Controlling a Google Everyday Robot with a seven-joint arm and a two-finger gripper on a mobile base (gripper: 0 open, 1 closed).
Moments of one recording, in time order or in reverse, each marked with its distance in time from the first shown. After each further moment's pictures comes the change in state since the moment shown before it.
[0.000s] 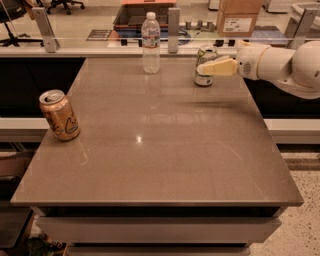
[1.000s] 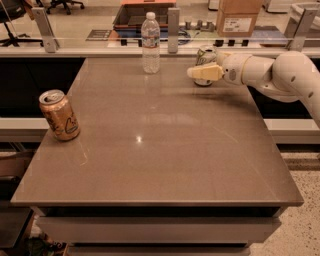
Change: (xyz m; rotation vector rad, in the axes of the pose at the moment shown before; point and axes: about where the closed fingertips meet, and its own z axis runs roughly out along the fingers) arm 0.031 0.006 0.048 -0.090 -0.020 0.065
